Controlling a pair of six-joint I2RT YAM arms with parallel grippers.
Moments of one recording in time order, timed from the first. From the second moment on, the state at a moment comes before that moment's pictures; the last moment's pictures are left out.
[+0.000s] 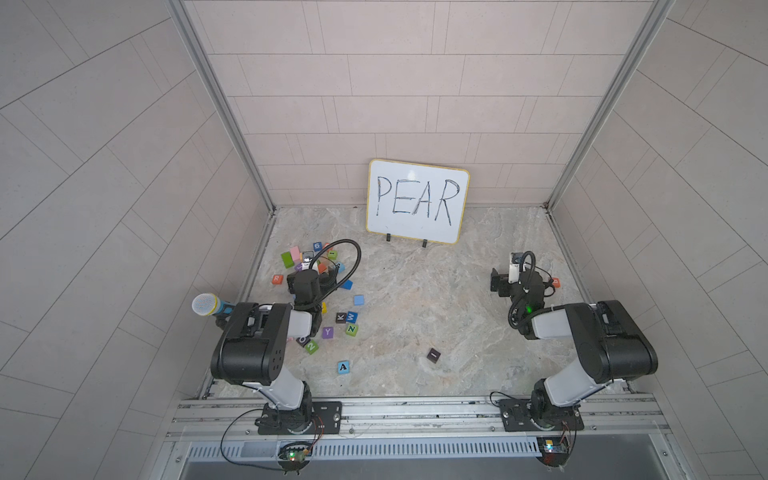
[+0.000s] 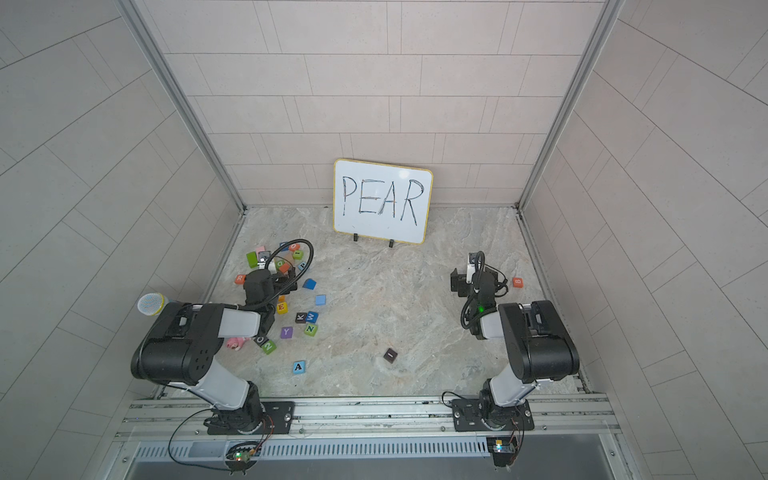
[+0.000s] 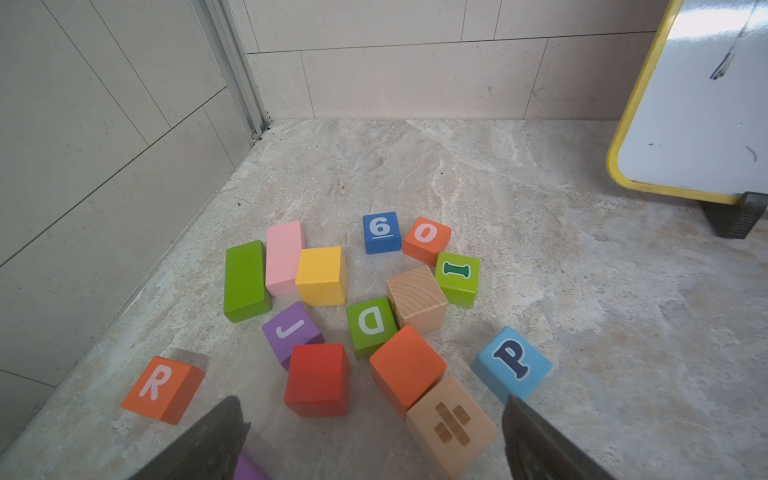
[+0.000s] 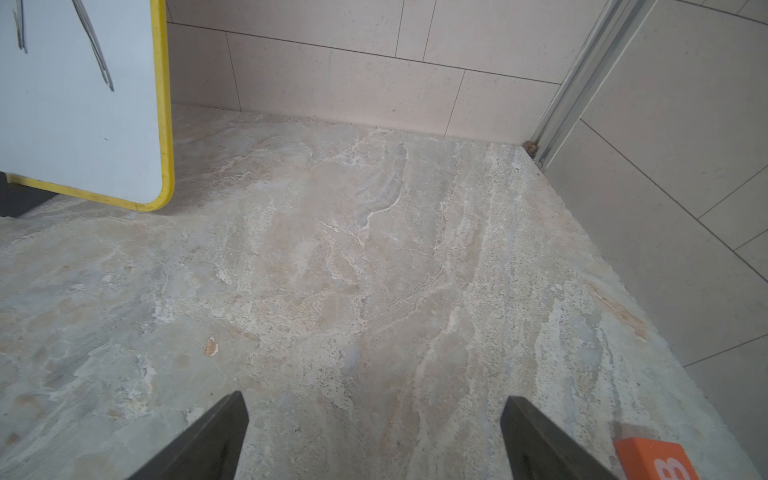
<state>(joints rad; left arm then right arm) -0.04 1.60 0.41 0.79 -0.24 -0.01 0.02 1.57 0.37 0.85 0.16 -0.07</state>
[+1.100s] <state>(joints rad) -0.30 1.29 0.62 0.27 -0.78 -0.11 0.35 1.21 0.53 0.43 0.36 -0.02</state>
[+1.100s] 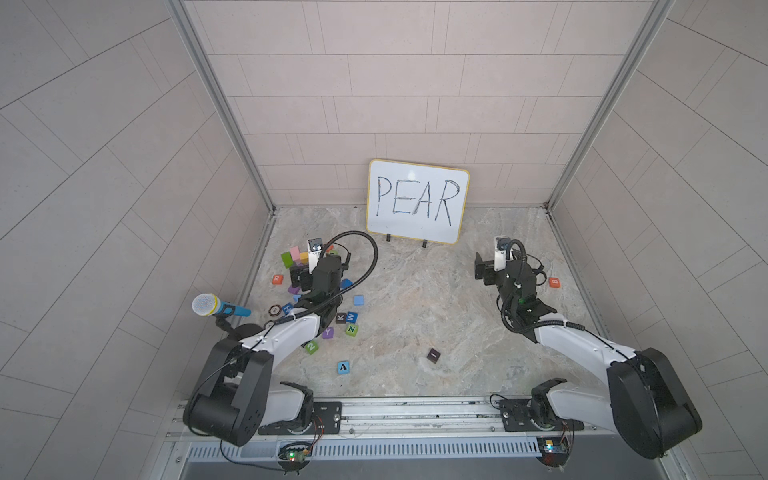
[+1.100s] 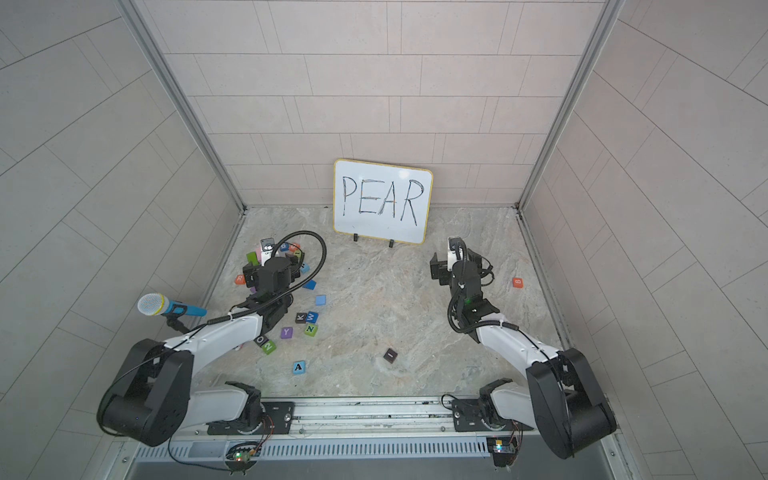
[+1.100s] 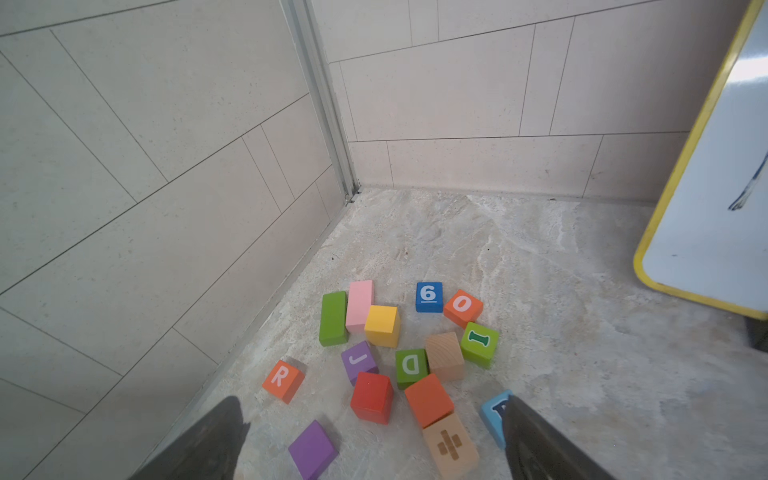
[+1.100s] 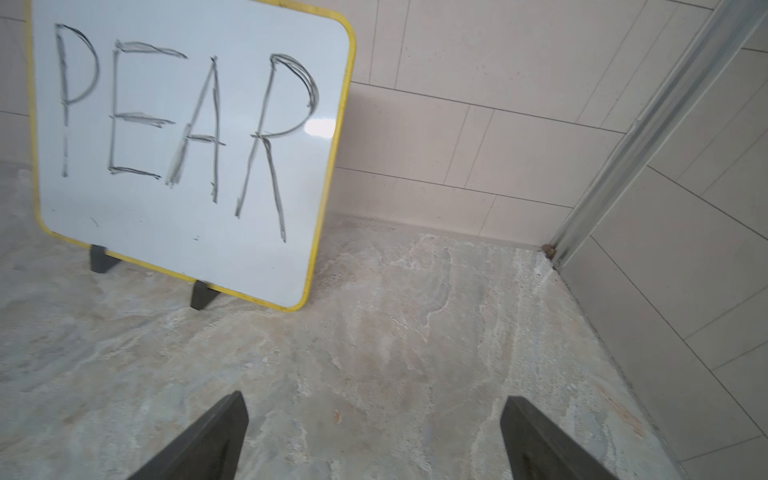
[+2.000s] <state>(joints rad) -0.41 1.52 1.14 -0.71 -0.56 -0.62 0.54 1.32 0.69 0.14 0.23 0.16</state>
